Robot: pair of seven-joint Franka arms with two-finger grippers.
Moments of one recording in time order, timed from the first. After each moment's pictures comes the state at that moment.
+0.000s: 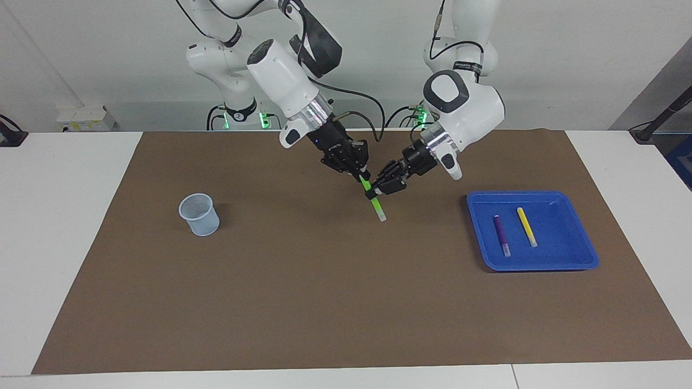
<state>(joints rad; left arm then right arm) -0.42 0.06 -0.06 -2.04 -1.26 2.45 -0.78 0.24 0.08 0.33 -1.93 0.59 2.57 0.58</state>
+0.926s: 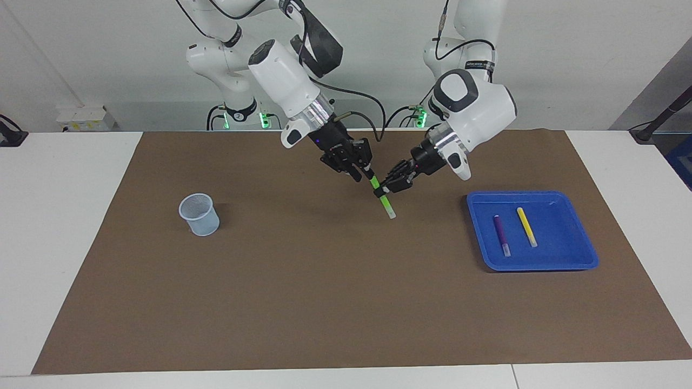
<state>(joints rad) -0.33 0.04 -0.06 -2.03 -1.08 2.31 -0.77 0.25 0.08 0.33 -1.93 0.59 2.53 0.60</state>
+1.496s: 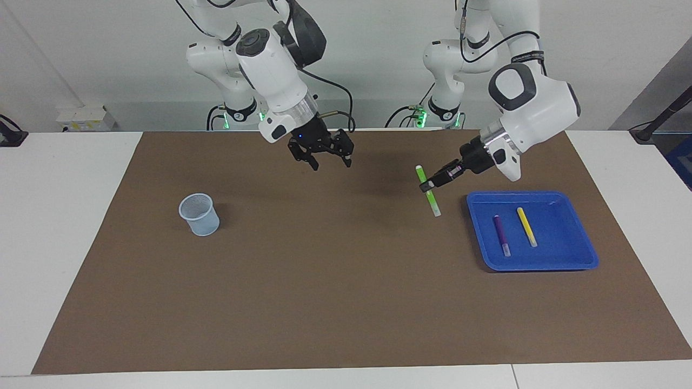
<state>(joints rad) -0.08 0.03 -0.05 -1.96 -0.76 1.95 -0.40 0.15 -0.03 0.32 -1.91 0.33 2.06 0.57</state>
